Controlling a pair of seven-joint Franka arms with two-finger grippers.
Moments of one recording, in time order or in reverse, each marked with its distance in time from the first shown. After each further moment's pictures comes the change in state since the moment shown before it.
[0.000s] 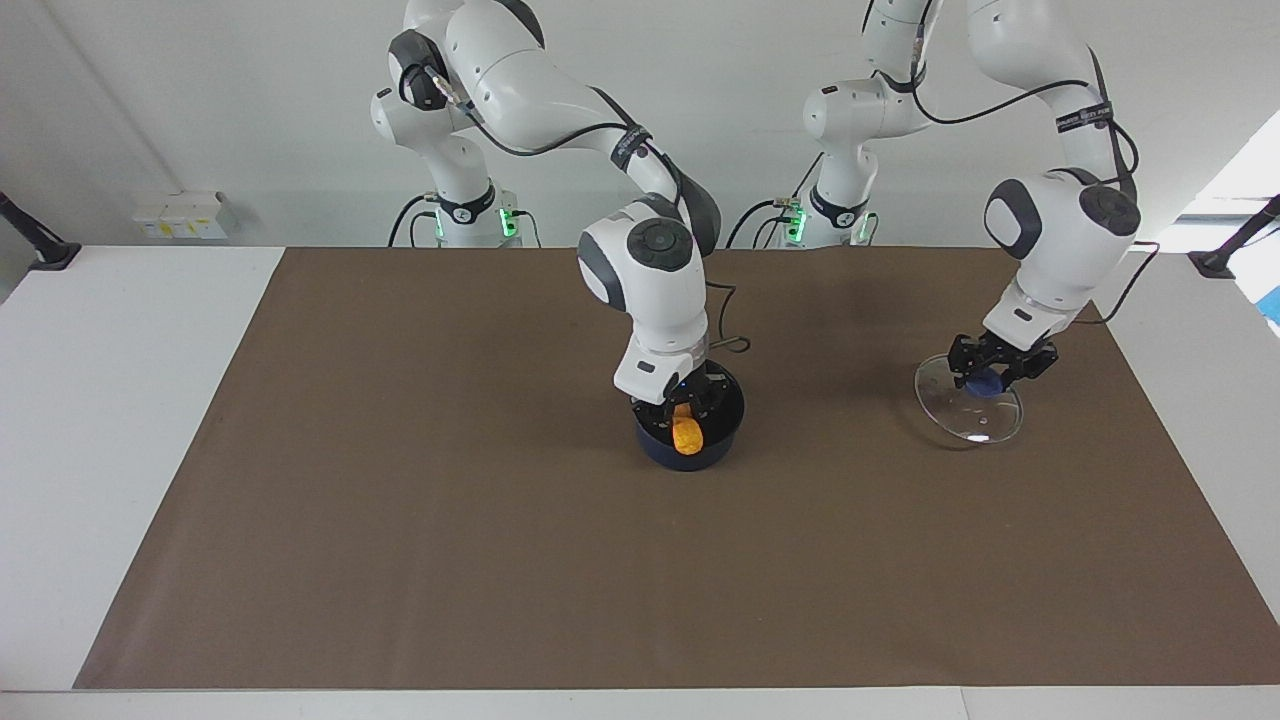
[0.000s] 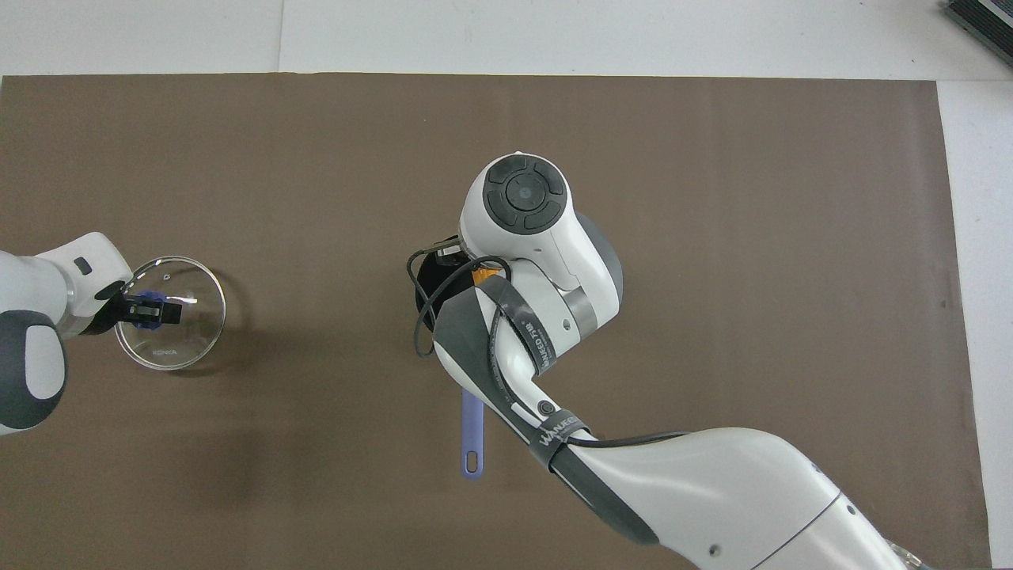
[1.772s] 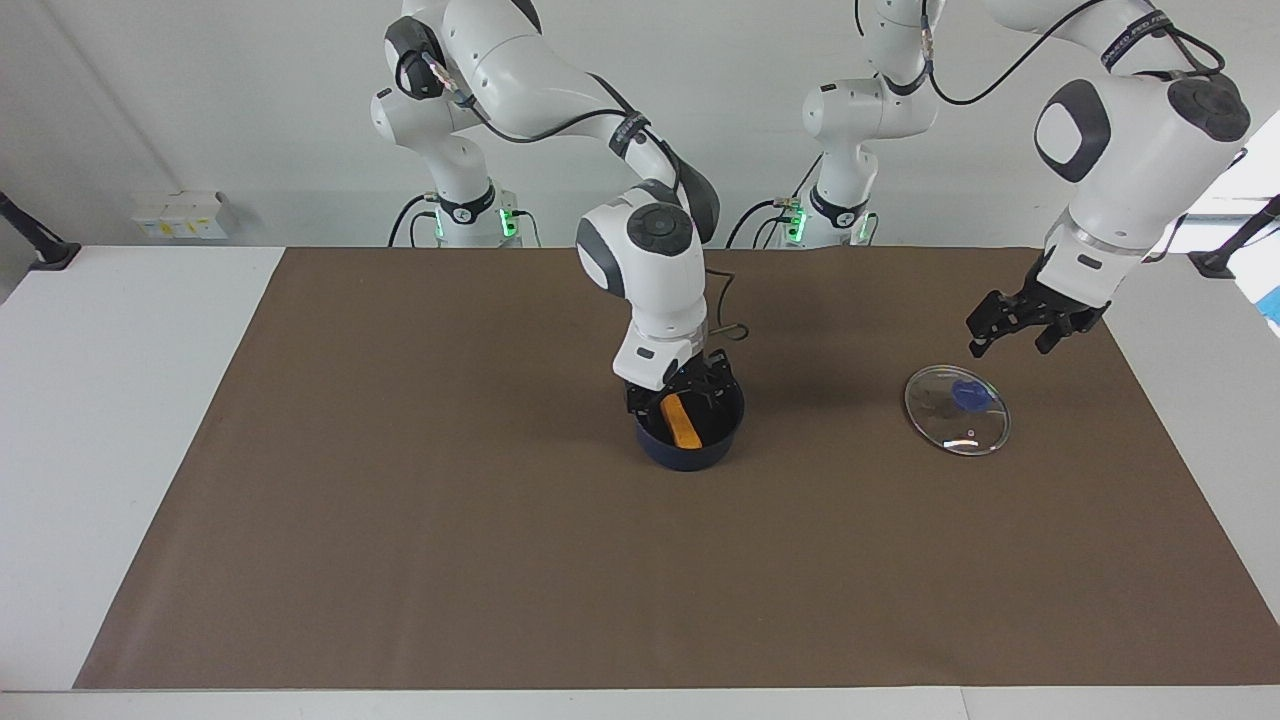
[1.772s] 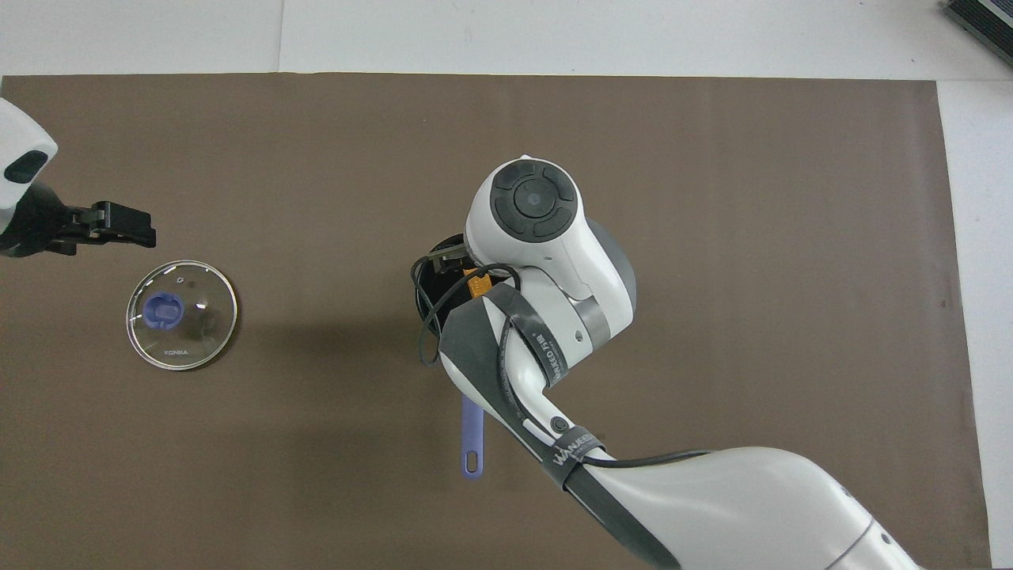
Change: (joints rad) left arm -0.077 -0.004 -0.027 0.538 -0.024 -0.553 -0.315; right arm -0.021 -0.089 -0.007 -0.053 0.001 -0.036 0.000
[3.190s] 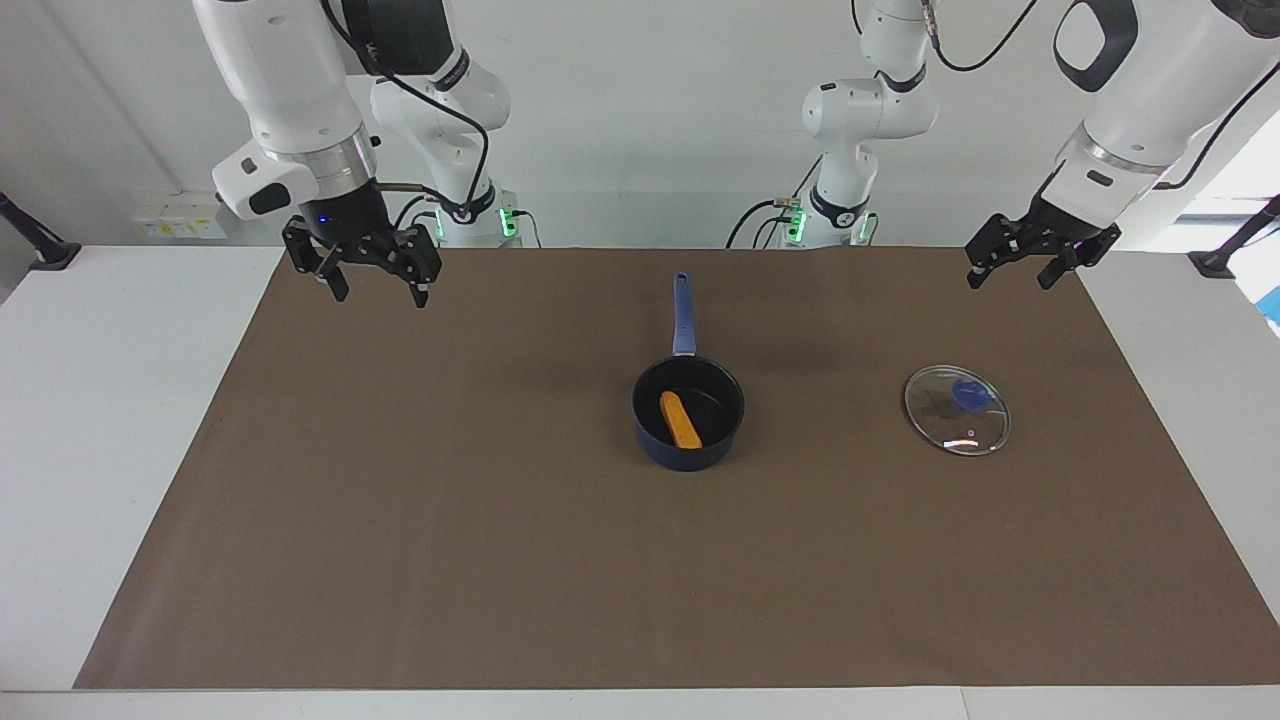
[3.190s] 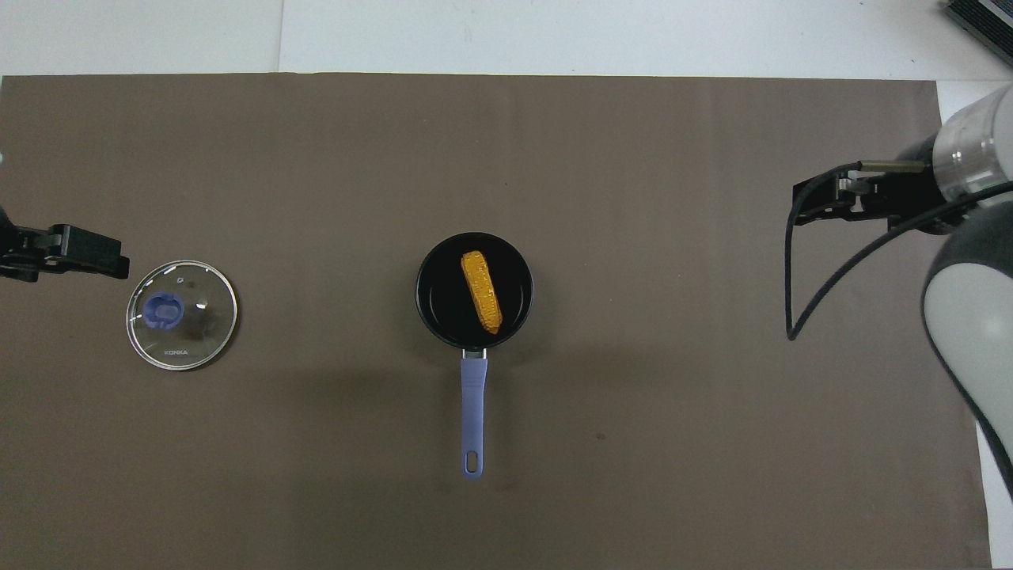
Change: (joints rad) left arm -0.029 -0.070 0.000 0.096 -0.005 -0.234 0.044; right arm -0.453 -0.432 -0.005 -0.002 -0.048 -0.503 -0.164
